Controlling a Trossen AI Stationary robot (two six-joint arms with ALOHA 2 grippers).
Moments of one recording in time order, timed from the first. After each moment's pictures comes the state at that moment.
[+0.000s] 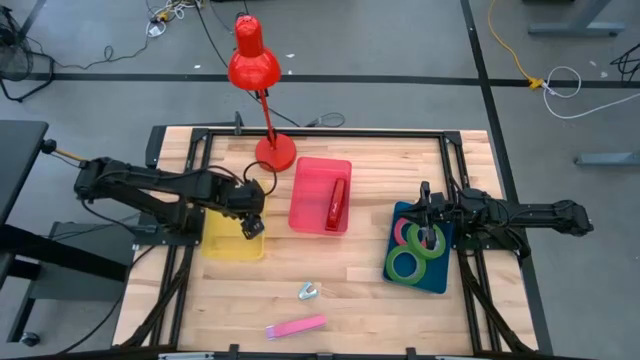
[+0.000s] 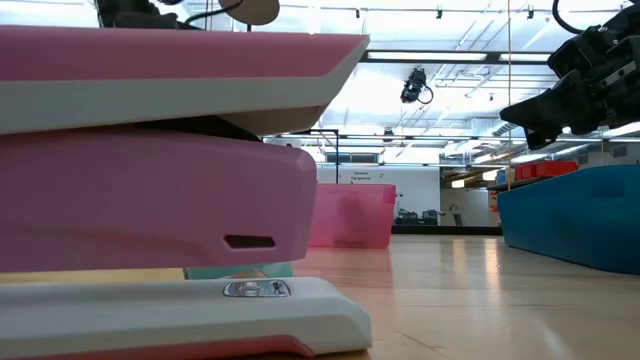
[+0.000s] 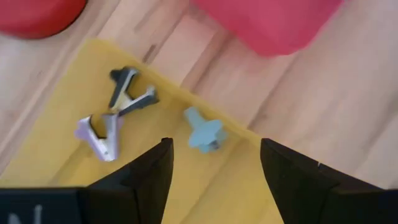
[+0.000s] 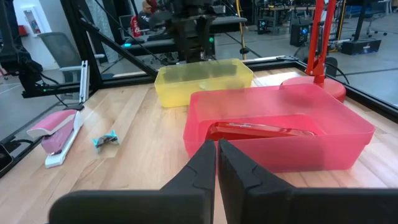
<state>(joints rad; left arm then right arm) -0.07 1.20 0.96 -1.00 -0.21 -0.63 -0.04 0.14 0.02 0.01 -0.03 0.10</state>
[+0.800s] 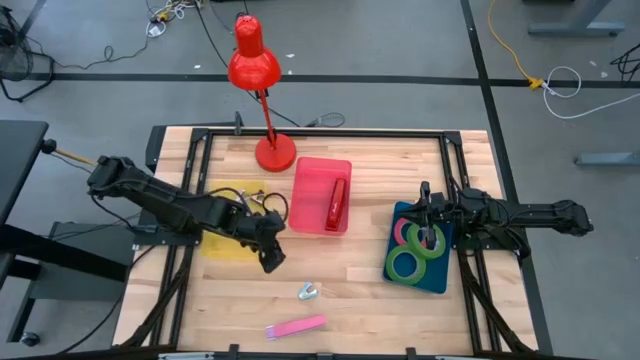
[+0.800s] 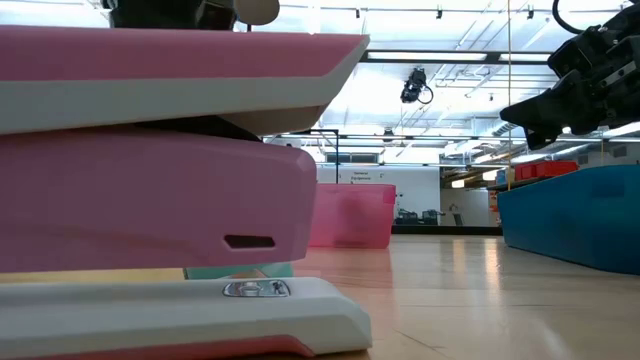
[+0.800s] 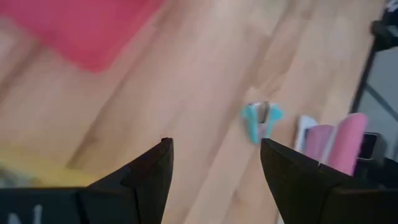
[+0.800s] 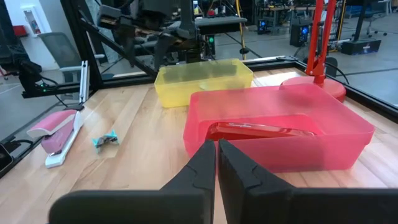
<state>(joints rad) -0.30 1.35 0.96 -0.57 -0.06 -0.87 -0.04 0.14 0.02 0.01 -0.03 0.10</state>
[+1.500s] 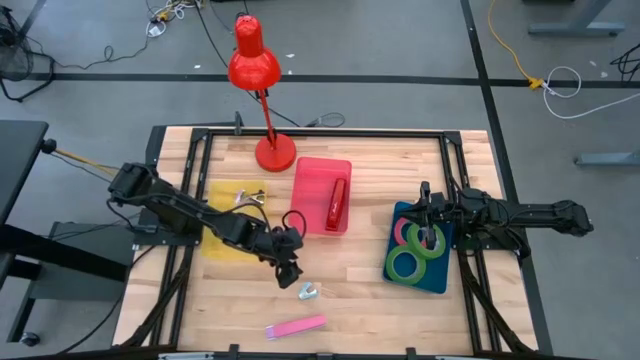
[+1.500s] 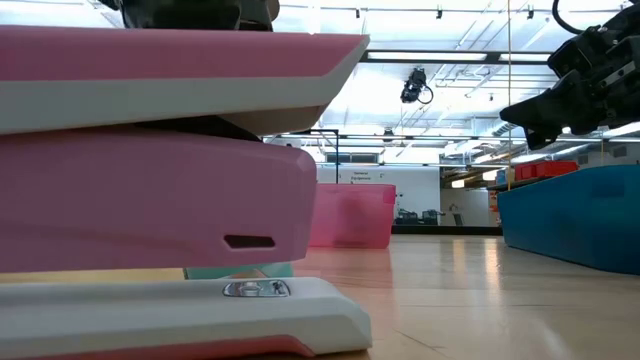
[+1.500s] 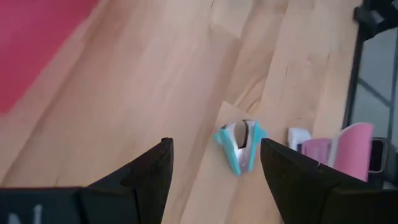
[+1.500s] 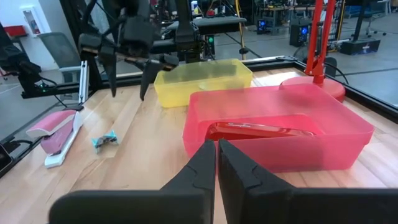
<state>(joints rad) -0.34 1.57 0.96 -0.28 -0.06 -0.80 -0.04 0.14 0.02 0.01 -0.03 0.10</state>
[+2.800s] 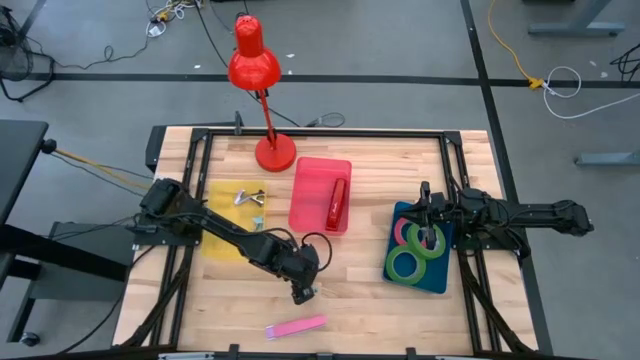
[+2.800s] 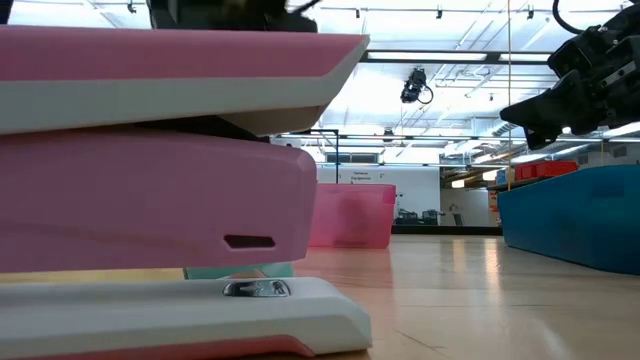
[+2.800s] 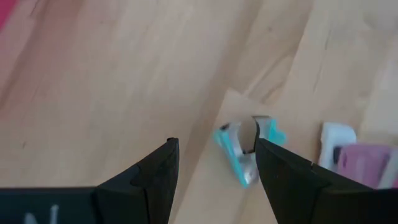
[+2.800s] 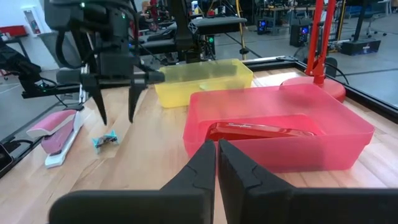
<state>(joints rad) -0.40 1.86 1.26 -0.51 -0.09 -0.81 -0.04 0.14 0.02 0.01 -0.03 0.10</state>
